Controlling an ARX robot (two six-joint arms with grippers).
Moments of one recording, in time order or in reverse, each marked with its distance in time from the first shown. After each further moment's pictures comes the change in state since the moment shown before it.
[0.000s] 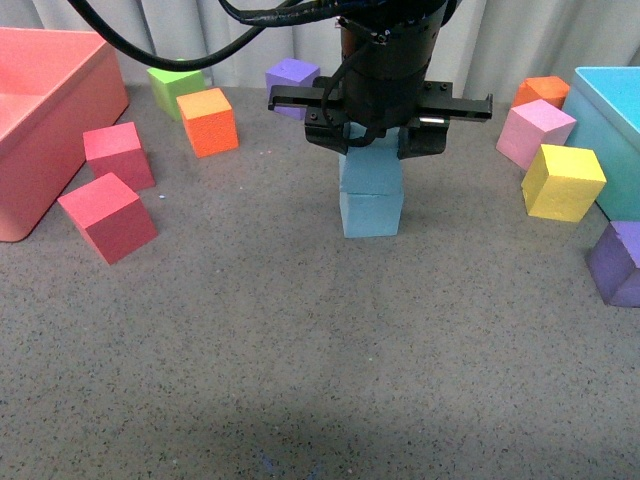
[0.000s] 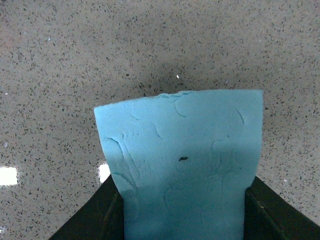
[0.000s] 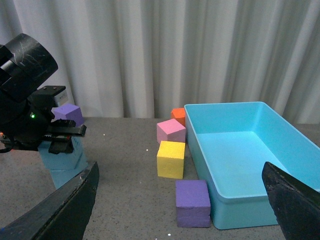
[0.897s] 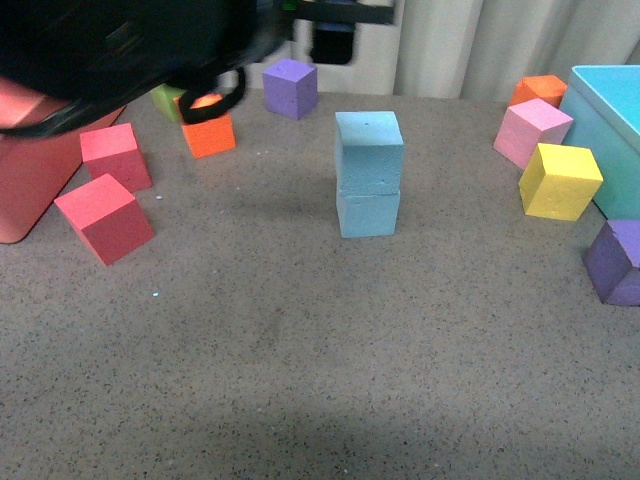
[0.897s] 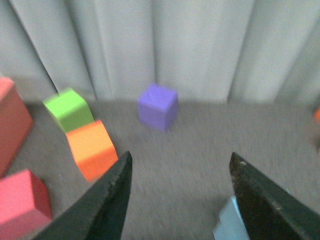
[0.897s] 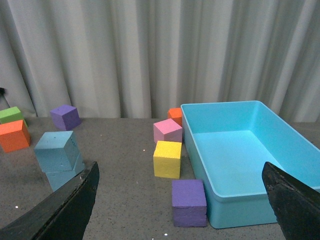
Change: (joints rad) left arm 0.114 -0.454 -0.900 1.309 -0.195 0.333; right arm 0.000 0.000 0.000 0.000 0.003 0.000
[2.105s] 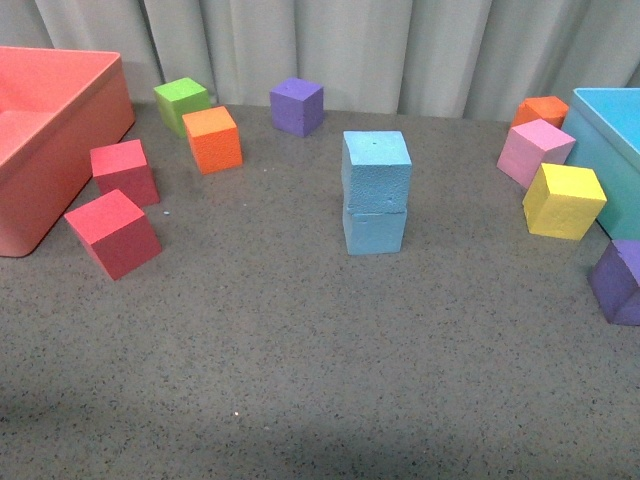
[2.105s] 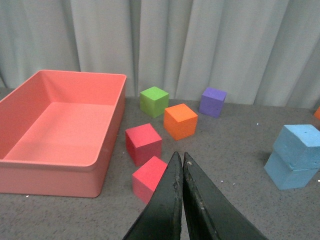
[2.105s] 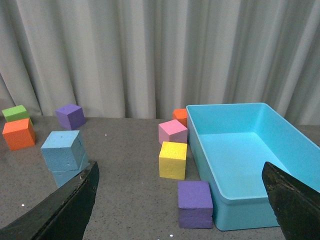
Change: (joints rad) left arm 0.455 -1.031 -0.938 0.041 0.442 0.066; right arm 0.000 0.000 0.000 0.000 -0.003 0.000
